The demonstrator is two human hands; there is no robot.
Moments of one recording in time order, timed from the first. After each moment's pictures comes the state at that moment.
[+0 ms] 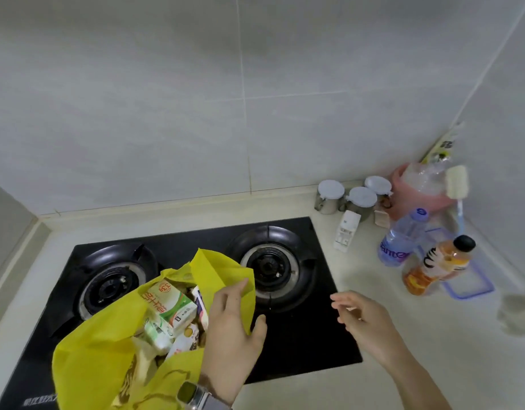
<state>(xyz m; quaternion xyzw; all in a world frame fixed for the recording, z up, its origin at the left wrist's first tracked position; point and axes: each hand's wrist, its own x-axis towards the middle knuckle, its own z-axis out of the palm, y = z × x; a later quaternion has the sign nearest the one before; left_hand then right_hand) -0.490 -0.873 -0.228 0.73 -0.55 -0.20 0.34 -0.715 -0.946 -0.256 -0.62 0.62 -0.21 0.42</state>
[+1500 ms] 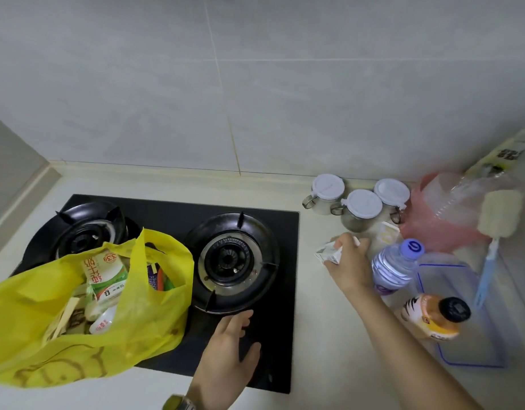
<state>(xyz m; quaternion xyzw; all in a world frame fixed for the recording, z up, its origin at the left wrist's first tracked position) -0.633 -0.934 -0.271 0.81 -0.45 -0.32 0.22 -0.778 -1.174 -0.344 -0.73 0.62 -0.15 0.25</state>
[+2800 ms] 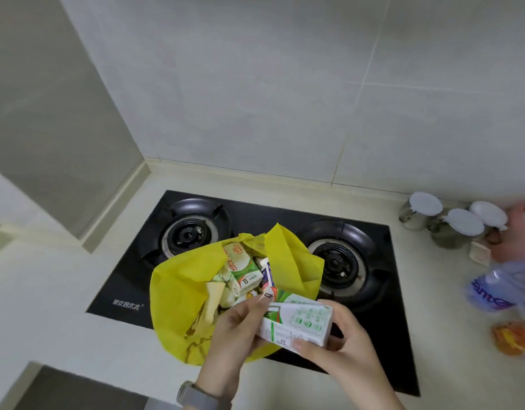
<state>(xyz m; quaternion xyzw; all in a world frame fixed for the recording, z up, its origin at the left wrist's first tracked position) -0.446 -0.811 -0.201 0.64 -0.08 -0.49 0.59 -0.595 -0.879 -0.223 -0.57 0.43 -0.23 0.66</state>
